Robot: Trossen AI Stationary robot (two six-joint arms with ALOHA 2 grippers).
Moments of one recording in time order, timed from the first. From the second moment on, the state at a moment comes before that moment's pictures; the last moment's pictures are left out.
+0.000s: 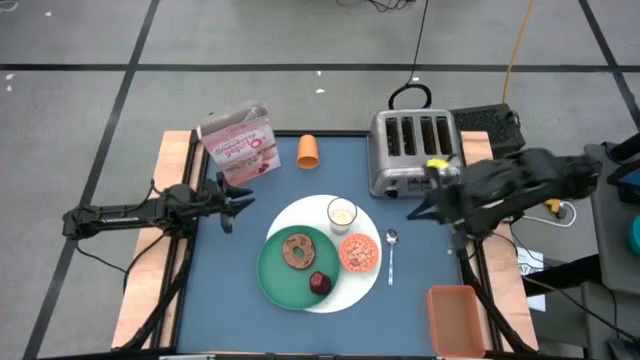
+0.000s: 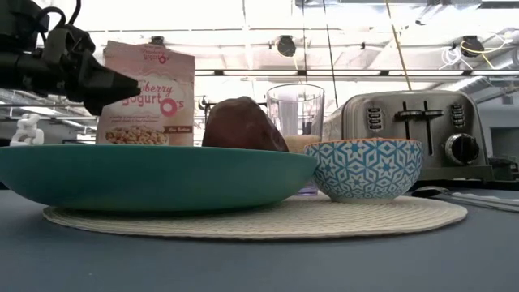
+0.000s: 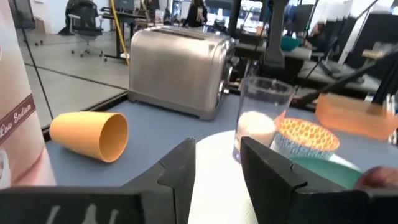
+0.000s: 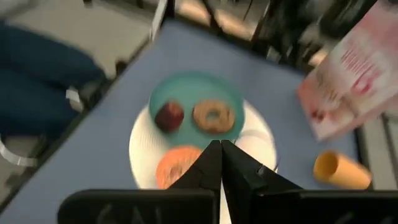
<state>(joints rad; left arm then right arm) 0.14 0.16 0.01 0.11 -0.08 -0.14 0.26 1.04 1.49 -1.06 0.02 -0.17</state>
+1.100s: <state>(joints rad) 0.14 0.16 0.01 0.02 -0.04 -0.08 0.15 0.38 0.46 -0.25 0.03 -0.07</state>
